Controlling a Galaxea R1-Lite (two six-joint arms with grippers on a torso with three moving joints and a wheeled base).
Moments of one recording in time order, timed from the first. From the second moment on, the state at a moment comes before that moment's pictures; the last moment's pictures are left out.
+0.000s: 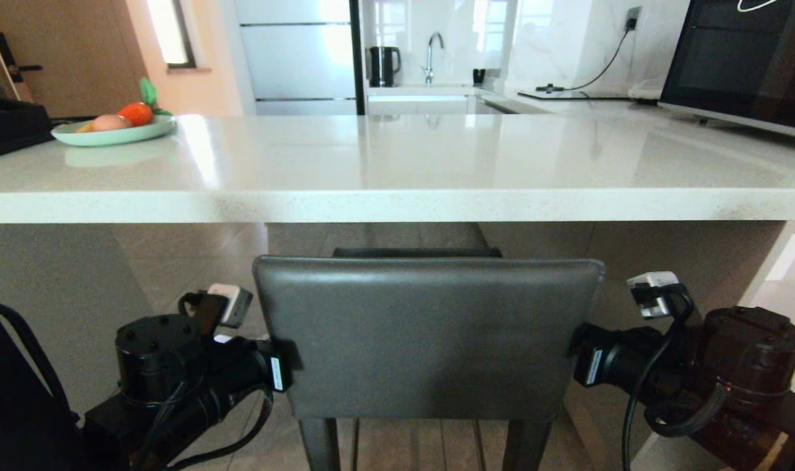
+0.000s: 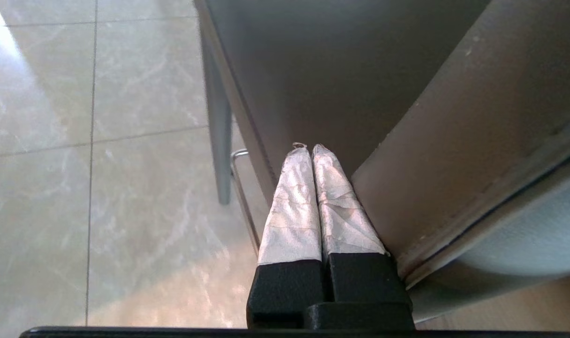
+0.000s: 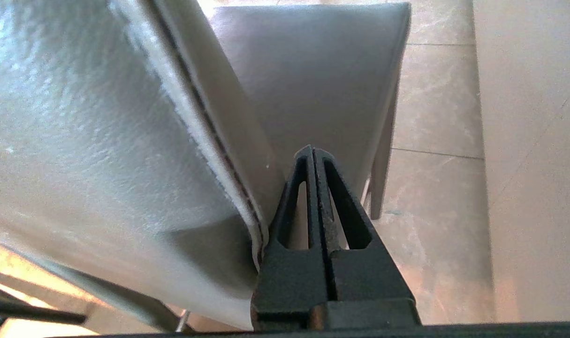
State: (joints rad) left arm -0.51 1.86 -0.26 -1.37 0.00 -0.19; right arm 0.50 1.75 -0.25 -1.31 -0.01 0.16
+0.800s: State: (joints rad) left arm -0.52 1.85 -0.27 -1.36 0.00 -0.19; right arm 0.50 1.75 -0.26 -1.31 -0.03 0.16
